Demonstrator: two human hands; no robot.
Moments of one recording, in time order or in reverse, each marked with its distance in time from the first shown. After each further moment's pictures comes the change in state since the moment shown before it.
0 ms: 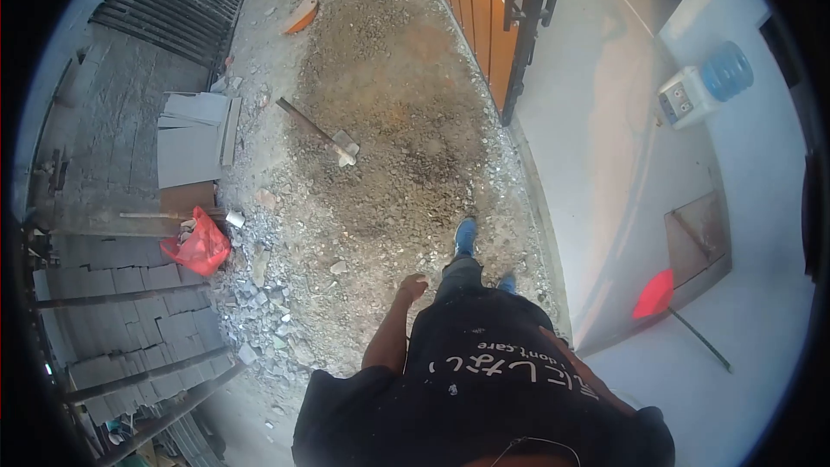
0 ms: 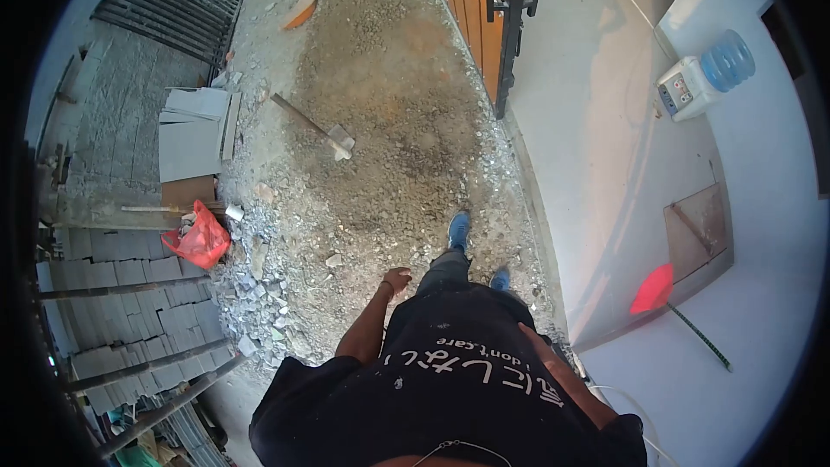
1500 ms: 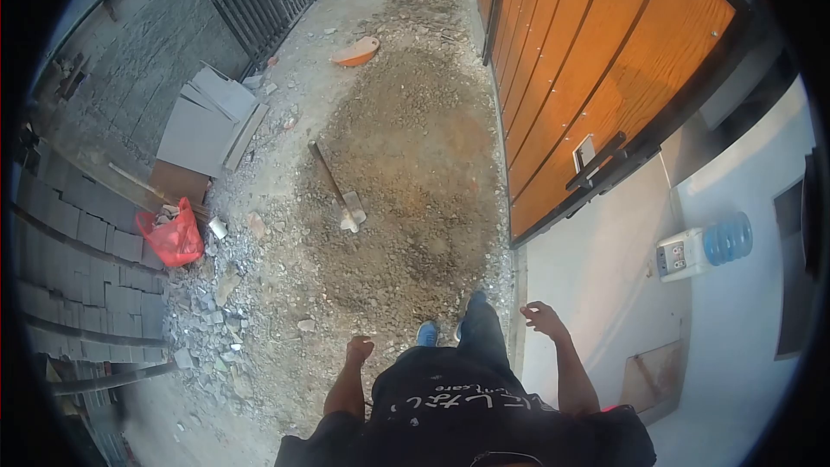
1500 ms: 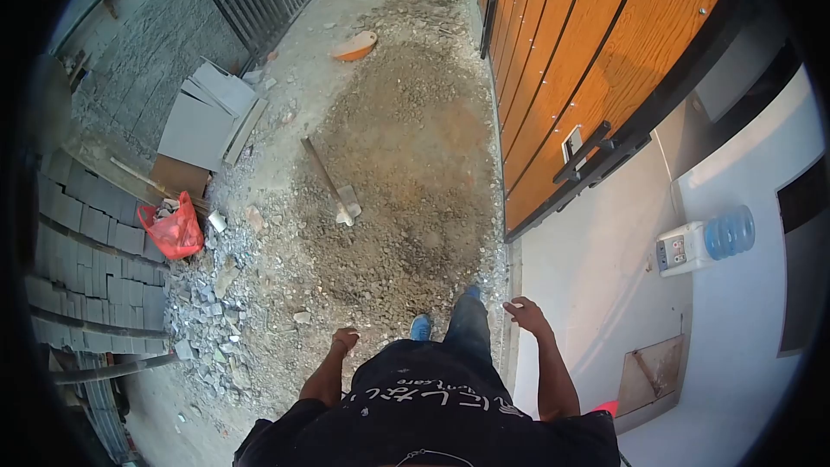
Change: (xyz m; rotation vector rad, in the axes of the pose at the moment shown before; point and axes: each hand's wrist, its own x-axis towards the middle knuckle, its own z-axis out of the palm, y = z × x) left_hand 0.080 -0.014 -0.155 -0.041 0.201 -0.266; right_hand 0.332 -0.420 0.178 -1.216 0.345 -0.294
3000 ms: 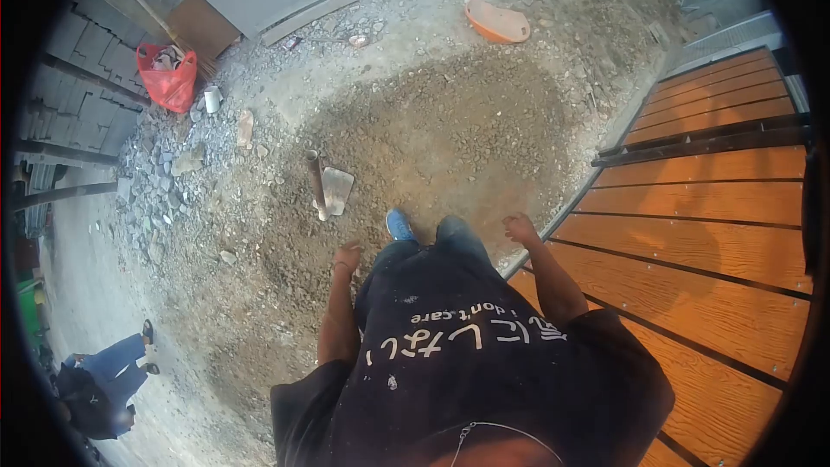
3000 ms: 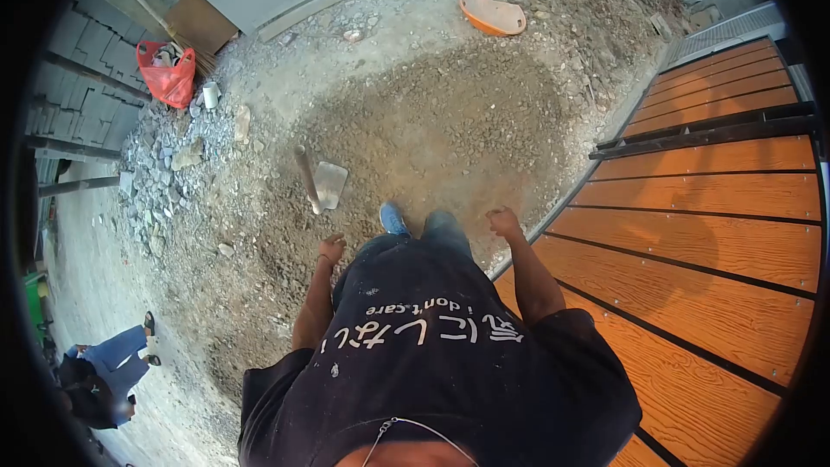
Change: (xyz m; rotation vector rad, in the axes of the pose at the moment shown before) left_hand 0.488 0.379 -0.273 -0.983 0.423 -0.503; right_hand 0.801 -0.678 -0.063 -0.676 -0.410 -0.472
